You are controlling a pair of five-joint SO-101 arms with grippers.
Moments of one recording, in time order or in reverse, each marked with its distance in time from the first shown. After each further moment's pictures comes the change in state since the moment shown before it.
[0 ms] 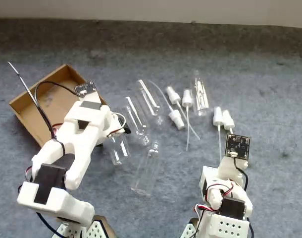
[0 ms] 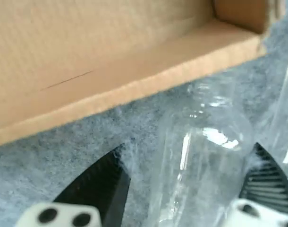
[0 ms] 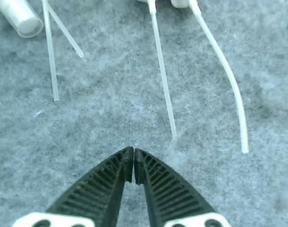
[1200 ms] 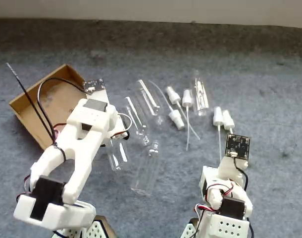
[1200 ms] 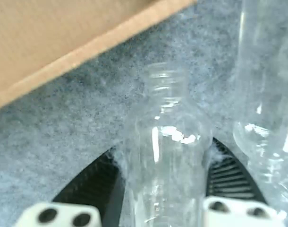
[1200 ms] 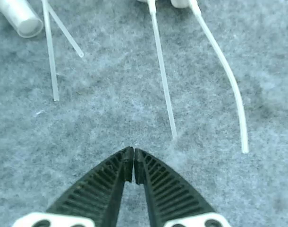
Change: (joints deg) left arm 4.2 -6.9 -1.3 7.7 -2.1; right arm 0.0 0.0 0.0 0.0 0.0
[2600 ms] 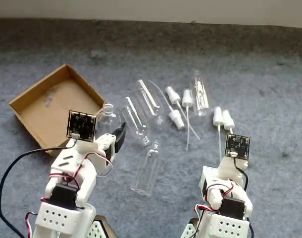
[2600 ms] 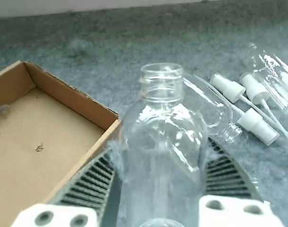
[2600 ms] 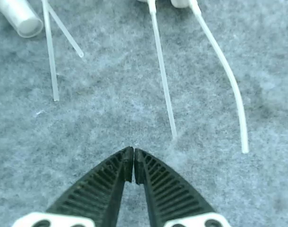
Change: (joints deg) left arm 0.1 -84.1 51.7 -26.4 -30.3; right arm 0.0 0.0 0.0 0.0 0.0
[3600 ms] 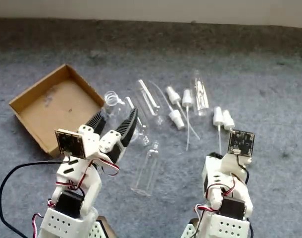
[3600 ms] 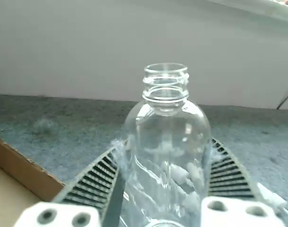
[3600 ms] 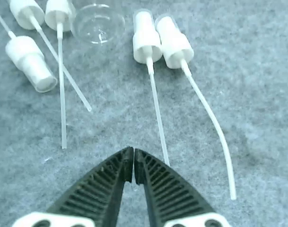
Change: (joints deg) left arm 6.5 -14.3 11.3 -21.5 9.6; right arm 0.0 0.0 0.0 -11.6 0.0
